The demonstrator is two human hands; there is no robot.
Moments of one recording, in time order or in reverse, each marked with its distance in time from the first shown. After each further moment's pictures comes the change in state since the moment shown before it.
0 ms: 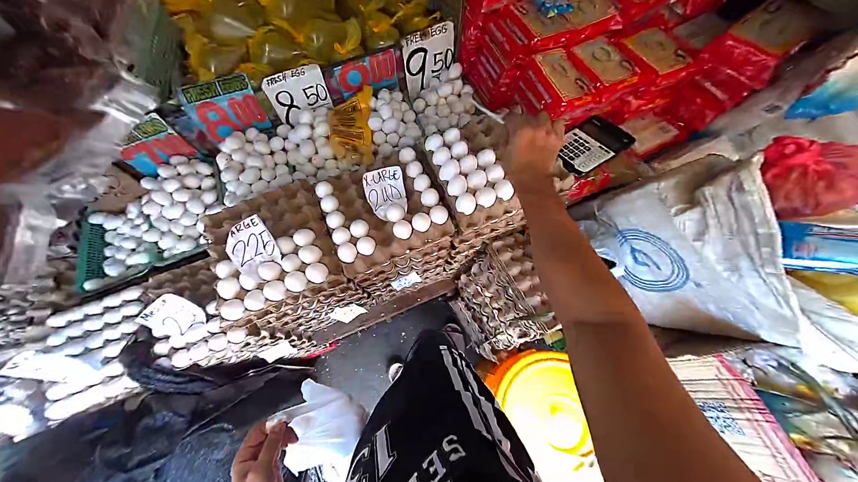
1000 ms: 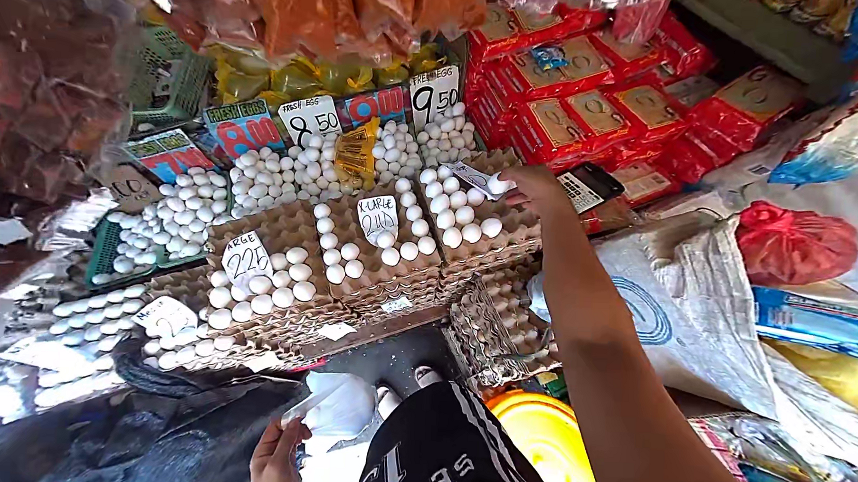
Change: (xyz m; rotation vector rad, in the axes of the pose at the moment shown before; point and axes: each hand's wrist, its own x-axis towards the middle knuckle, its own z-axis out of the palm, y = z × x) left_hand -0.012 -0.006 0.102 -0.103 0.165 -0.033; right_hand 0.049 0.072 0.010 0.877 -0.661 0.661
